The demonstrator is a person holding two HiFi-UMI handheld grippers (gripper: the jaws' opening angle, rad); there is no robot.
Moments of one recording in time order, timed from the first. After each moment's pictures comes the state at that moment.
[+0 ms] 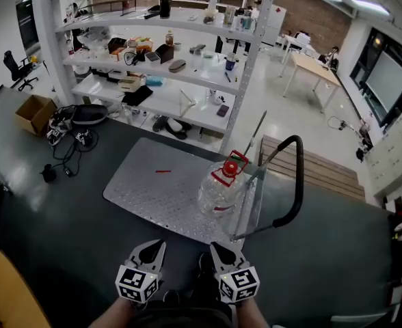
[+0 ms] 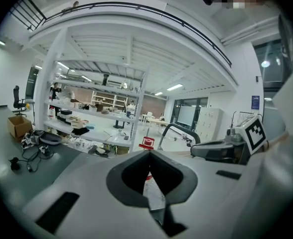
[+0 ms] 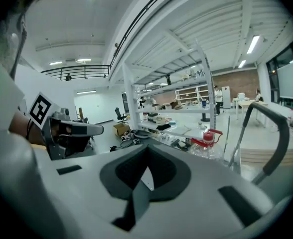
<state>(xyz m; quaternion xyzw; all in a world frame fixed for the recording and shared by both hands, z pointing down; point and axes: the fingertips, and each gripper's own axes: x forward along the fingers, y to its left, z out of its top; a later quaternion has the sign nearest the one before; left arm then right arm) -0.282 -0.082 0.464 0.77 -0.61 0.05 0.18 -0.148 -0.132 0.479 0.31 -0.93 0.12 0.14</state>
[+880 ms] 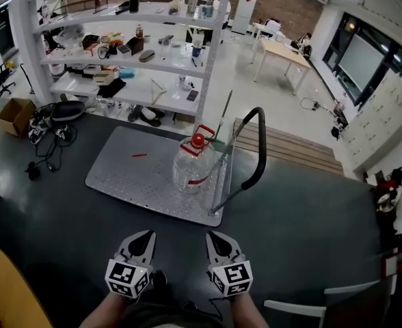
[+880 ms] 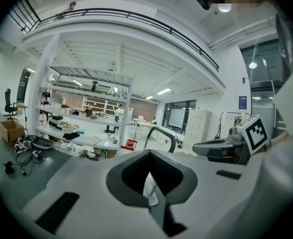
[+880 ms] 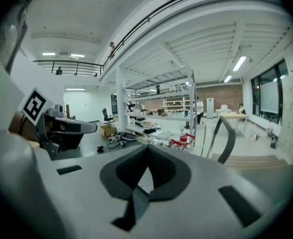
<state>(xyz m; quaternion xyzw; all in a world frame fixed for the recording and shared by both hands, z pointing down) -0.192 0.014 0.436 0.80 -0.58 0.04 0.15 -0.041 -0.028 0.444 0.40 -0.91 0.07 0.13</state>
